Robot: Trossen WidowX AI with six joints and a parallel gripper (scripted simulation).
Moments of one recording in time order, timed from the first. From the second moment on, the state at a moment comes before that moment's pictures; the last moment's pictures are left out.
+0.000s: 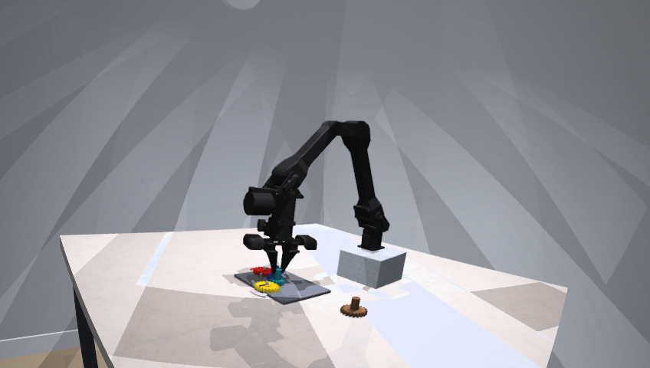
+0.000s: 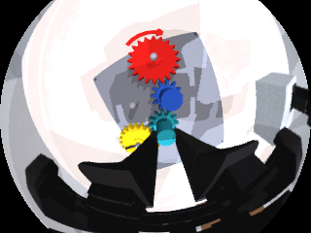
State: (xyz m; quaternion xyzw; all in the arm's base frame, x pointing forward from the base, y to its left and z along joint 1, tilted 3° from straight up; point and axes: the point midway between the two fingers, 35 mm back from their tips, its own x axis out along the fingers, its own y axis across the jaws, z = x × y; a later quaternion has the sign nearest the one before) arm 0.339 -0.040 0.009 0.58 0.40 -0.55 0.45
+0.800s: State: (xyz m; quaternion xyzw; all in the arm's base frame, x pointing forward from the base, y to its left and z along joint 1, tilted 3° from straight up) arm 0.339 -0.040 0.006 0.64 0.32 -0.60 0.35
